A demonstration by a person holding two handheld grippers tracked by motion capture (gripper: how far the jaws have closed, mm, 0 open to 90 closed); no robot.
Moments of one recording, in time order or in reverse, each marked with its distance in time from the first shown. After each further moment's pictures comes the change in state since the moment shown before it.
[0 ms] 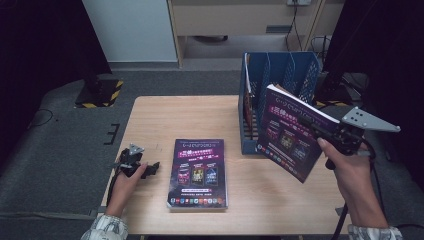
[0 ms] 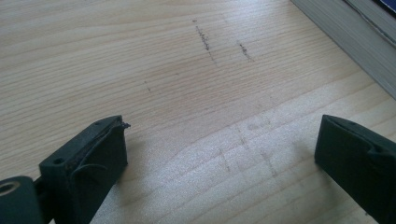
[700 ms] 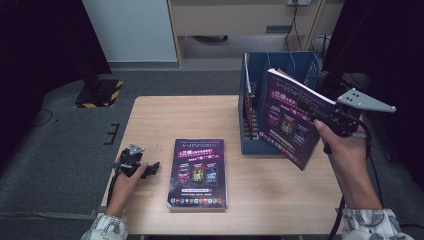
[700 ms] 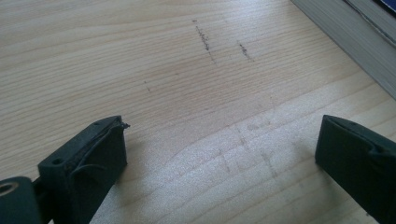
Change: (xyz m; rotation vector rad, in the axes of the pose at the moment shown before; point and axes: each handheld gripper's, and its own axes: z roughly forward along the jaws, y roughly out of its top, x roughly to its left) left arm 0.000 0.000 0.000 -0.001 0.000 -0.003; right arm -0.008 0.028 0.023 0.015 -0.089 -0.005
